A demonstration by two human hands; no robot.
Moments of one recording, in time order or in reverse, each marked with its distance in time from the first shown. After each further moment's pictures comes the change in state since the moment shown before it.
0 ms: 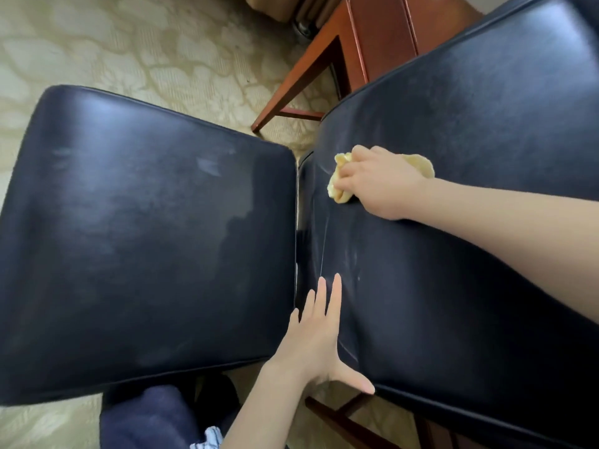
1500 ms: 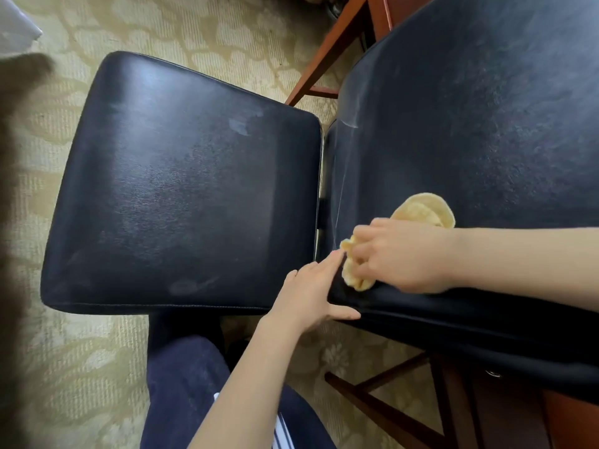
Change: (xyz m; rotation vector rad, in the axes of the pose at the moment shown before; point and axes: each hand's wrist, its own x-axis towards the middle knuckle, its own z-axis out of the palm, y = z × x) left_hand -0.028 -0.020 0.030 0.054 0.235 -0.010; right_hand -0.106 -0.113 0.021 0.077 -0.030 -0.546
